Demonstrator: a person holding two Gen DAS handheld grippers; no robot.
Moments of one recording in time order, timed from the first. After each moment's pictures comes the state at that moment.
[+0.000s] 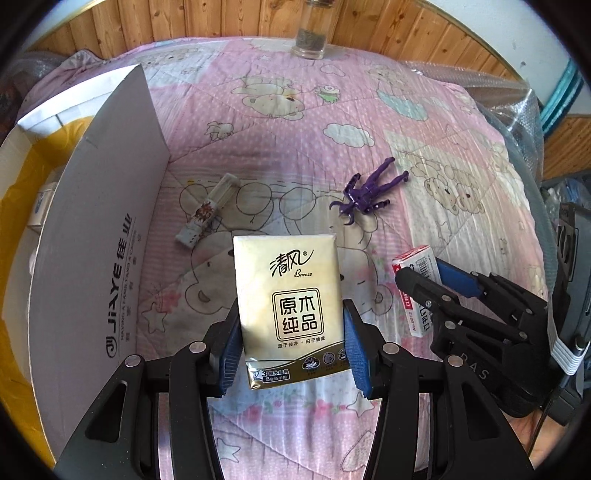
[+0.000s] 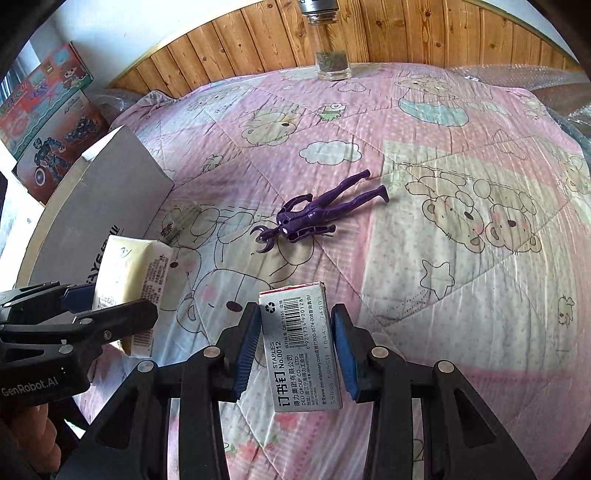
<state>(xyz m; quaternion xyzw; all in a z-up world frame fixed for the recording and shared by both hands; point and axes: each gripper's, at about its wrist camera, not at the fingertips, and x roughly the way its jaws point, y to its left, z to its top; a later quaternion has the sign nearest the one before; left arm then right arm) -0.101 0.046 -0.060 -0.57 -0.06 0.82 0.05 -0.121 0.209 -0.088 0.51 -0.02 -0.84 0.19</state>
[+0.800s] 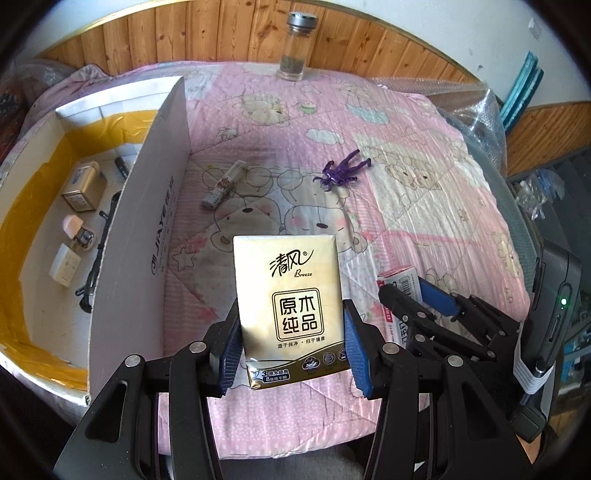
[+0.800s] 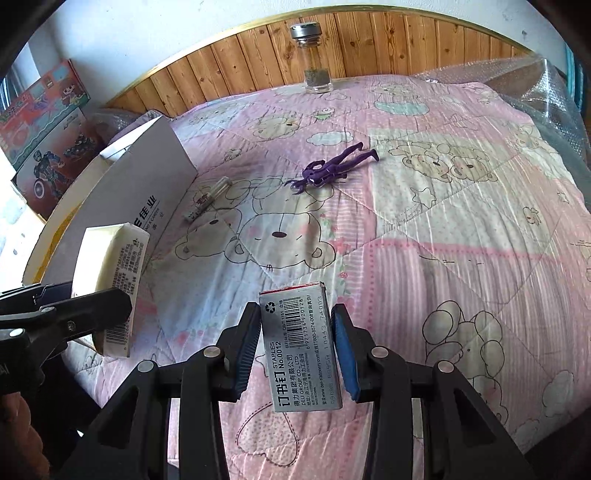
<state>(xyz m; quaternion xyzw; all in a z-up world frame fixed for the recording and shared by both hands) -0.011 0.019 -0.023 -0.52 -0.06 0.84 0.09 -0.012 0.190 -0.072 0.47 -0.05 -0.87 0.13</state>
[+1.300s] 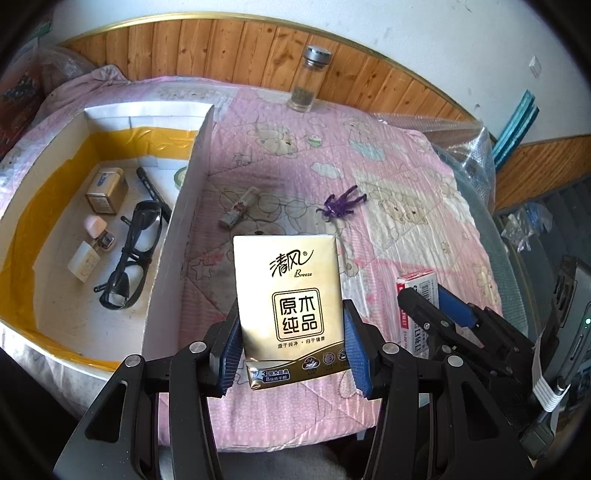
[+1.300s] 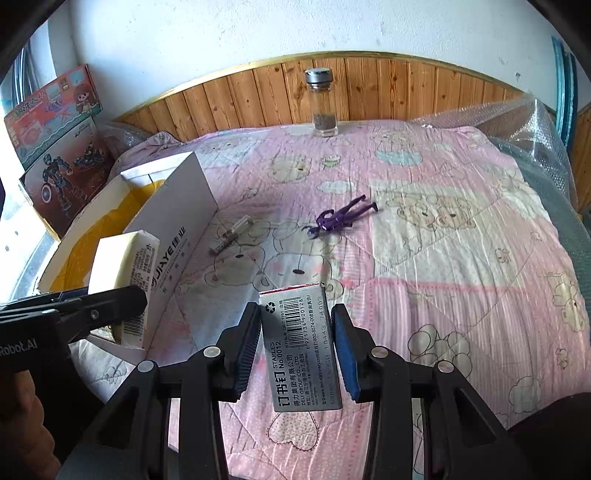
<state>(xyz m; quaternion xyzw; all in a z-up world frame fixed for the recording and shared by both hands) 0.005 -0.010 0.010 -0.49 -0.12 0.86 0.09 0.013 0.170 -0.011 0.42 -0.02 -0.90 0.12</state>
